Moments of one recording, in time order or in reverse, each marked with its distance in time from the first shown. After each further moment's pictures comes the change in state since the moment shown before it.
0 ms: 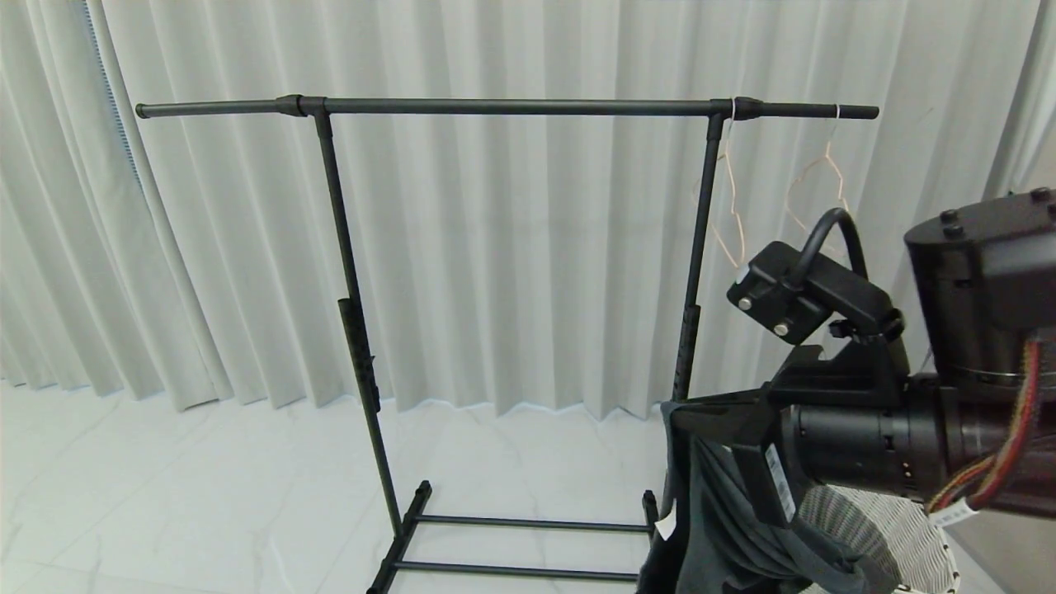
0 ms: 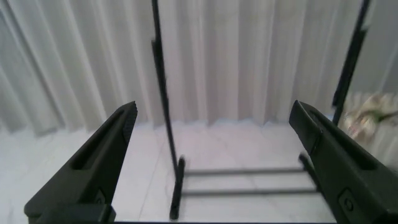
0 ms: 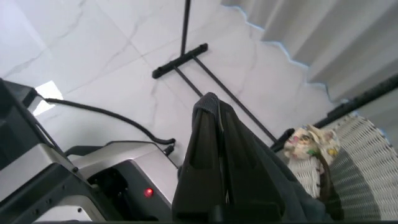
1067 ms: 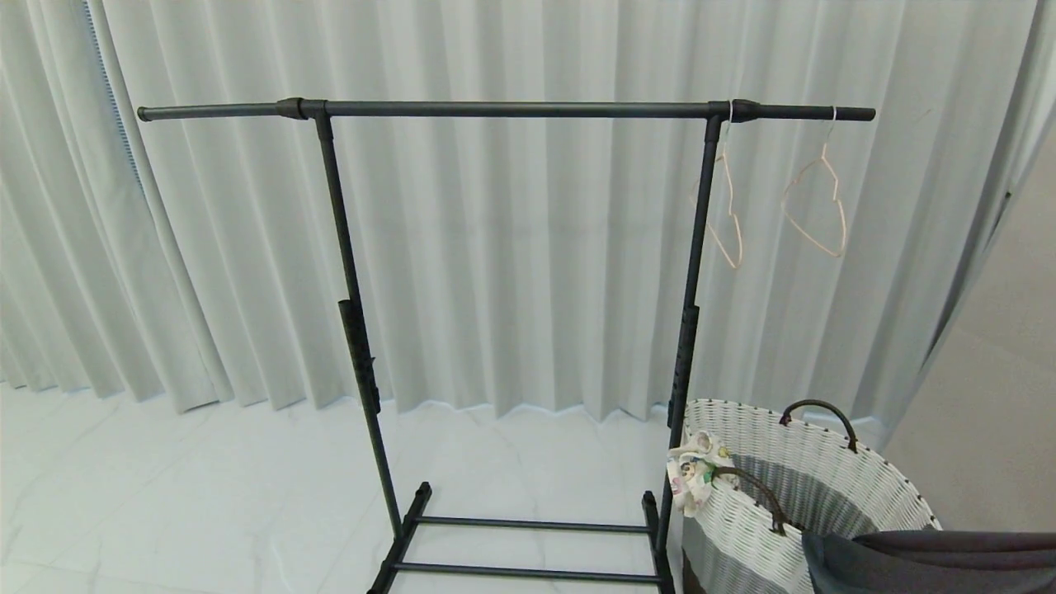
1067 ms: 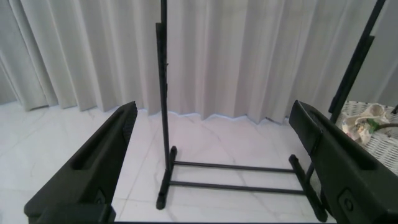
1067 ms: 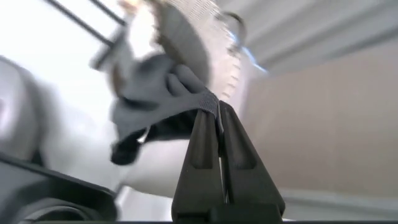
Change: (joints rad) left arm 0.003 -0.007 0.044 0.022 0.061 -0.096; right arm -0.756 -0.727 0.317 0.508 -0.001 -0.618
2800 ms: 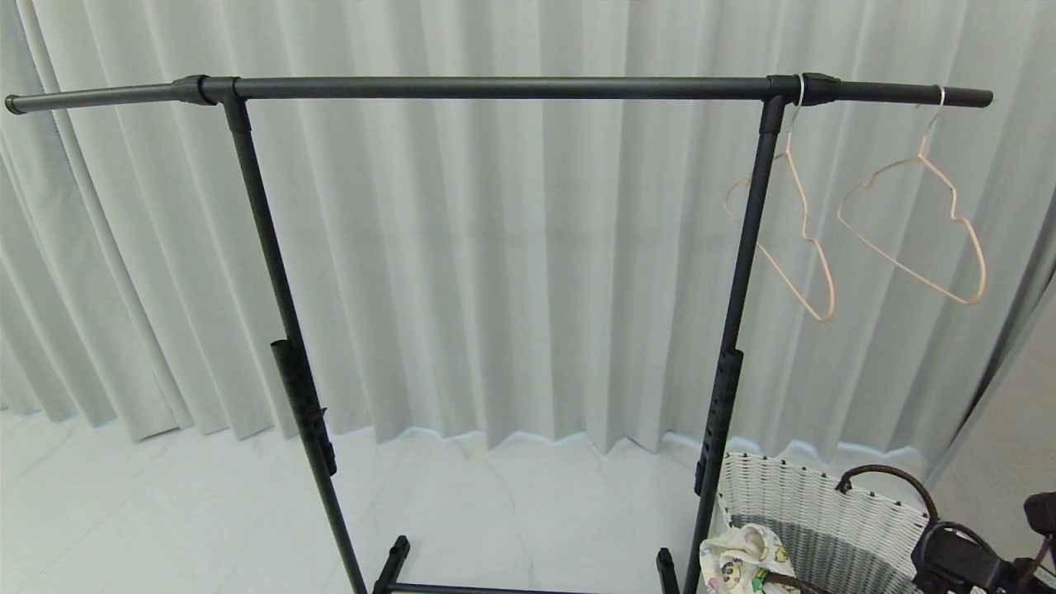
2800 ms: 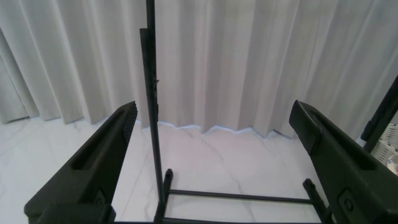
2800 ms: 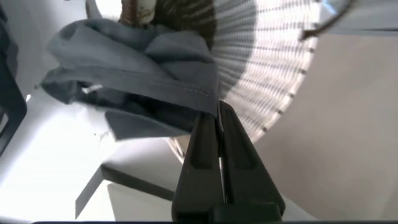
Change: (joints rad) left arm -0.001 0.000 0.000 0.000 0.000 -0.002; right arm -0.255 0.832 0.616 -1.028 -0.023 -0.249
